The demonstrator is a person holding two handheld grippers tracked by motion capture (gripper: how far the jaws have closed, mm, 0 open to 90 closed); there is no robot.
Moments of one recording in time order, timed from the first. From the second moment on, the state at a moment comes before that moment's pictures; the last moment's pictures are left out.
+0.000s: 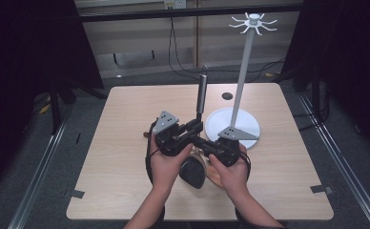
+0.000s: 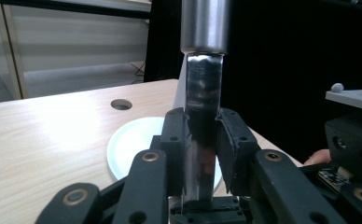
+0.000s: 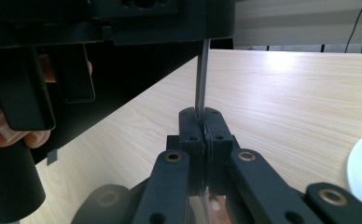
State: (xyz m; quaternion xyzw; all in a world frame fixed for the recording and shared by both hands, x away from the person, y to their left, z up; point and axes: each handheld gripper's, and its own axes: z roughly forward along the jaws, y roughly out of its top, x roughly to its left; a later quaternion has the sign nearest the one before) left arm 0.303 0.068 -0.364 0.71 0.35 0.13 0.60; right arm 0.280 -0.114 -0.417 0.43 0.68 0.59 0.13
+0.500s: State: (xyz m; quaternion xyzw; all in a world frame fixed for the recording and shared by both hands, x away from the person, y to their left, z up) left arm 0.309 0.095 -0.377 0.71 0.36 0.16 0.59; right arm 0.284 -0.149 -0.398 0.41 0.68 0.60 0.11
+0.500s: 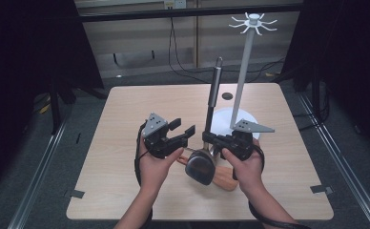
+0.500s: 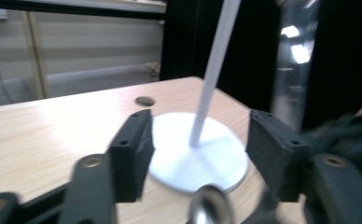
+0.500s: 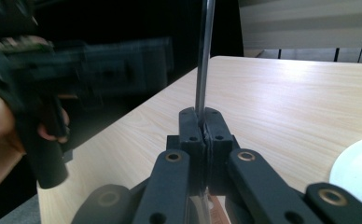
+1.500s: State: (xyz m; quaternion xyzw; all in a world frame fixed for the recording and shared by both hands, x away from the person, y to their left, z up) left arm 0.313 0.134 -0.441 0.75 0.39 0.16 0.51; right arm 0.297 -0.197 -0.365 0.39 0.66 0.62 0.13
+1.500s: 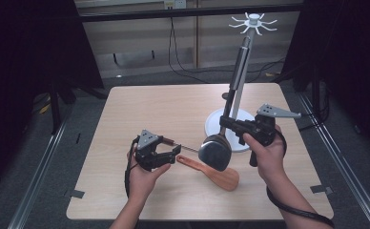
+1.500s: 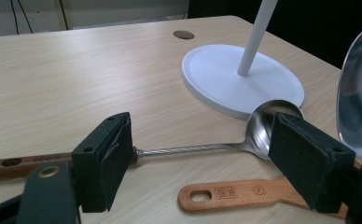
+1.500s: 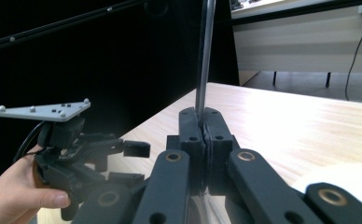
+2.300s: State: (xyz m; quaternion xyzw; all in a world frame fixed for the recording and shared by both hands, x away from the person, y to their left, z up) left arm 0.314 0.134 -0.444 0.75 0.39 0.16 0.50; right arm 0.308 -0.220 -0.360 0.40 0.65 0.63 0.14
